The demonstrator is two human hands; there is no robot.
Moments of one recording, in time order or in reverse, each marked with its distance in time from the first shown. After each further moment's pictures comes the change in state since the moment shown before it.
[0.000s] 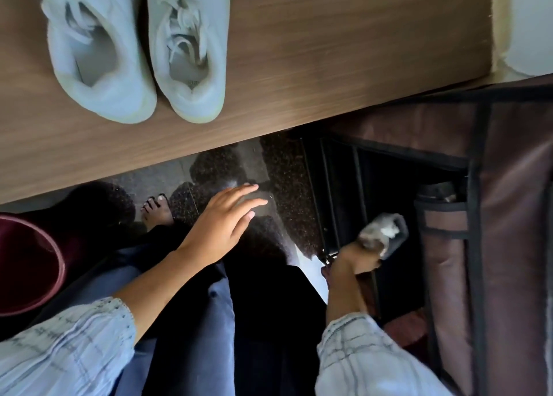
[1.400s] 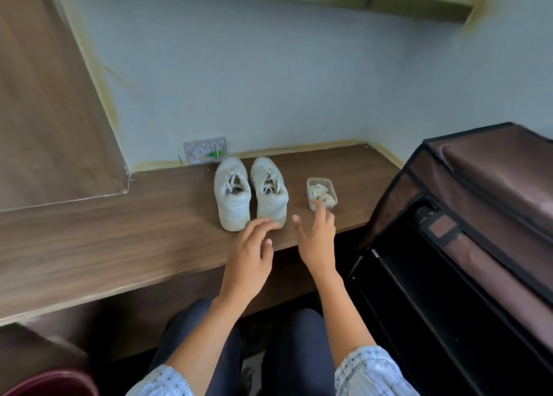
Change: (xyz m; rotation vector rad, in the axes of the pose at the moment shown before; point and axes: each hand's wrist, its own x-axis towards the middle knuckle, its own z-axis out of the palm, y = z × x) left_hand -0.050 0.011 -0.084 0.061 0.804 0.314; right_hand -0.228 -0.114 -0.015 0.459 -0.575 -1.351
